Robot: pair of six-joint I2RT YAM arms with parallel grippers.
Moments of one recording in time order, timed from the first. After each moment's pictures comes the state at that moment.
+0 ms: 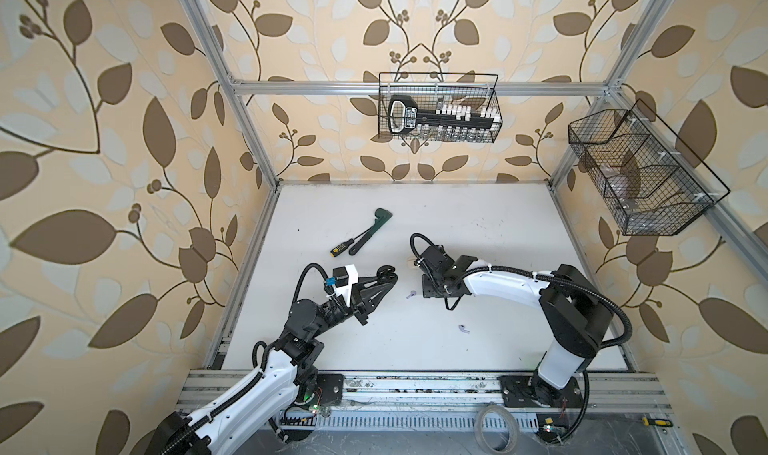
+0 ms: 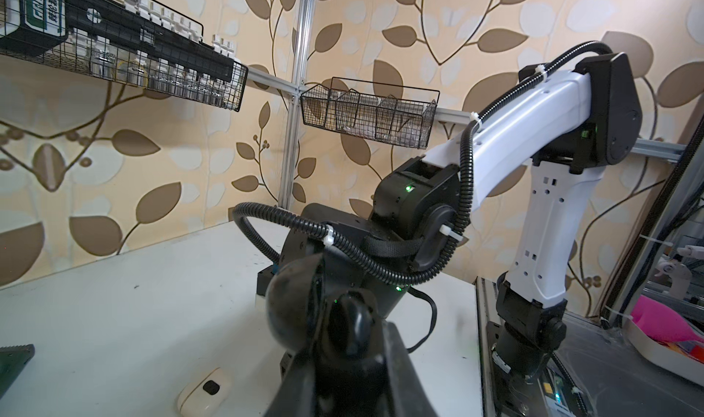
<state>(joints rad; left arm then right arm) -0.54 0.62 0.12 0.75 0.53 -0.31 0.79 1.76 1.08 -0.57 0.24 0.74</state>
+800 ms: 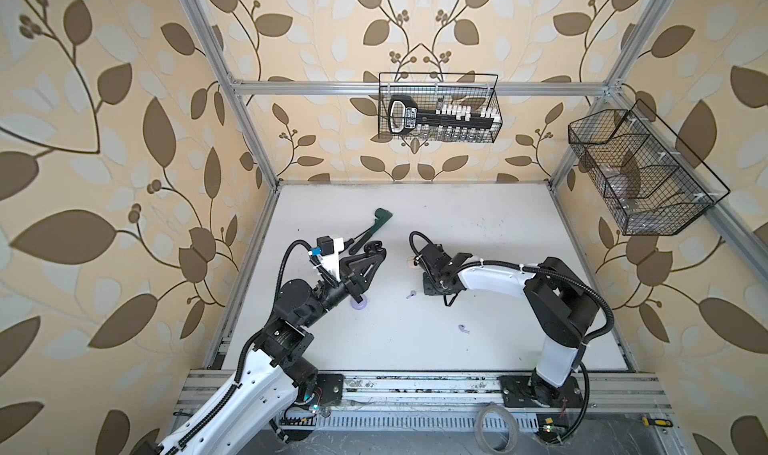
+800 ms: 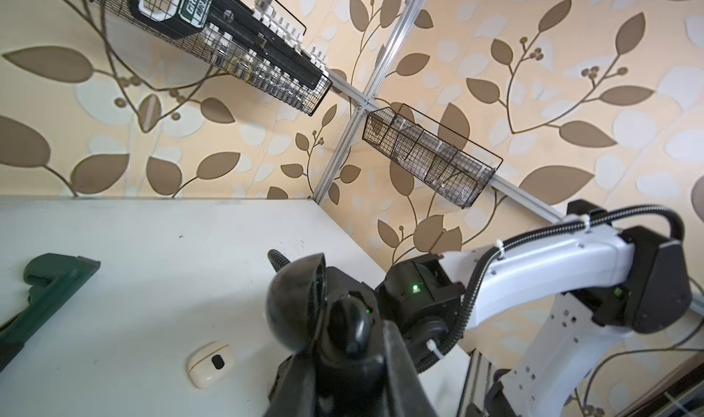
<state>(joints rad) -0.54 0.53 0.50 0.17 0.28 -0.57 0.76 1.84 1.10 -0.53 0.24 0.71</state>
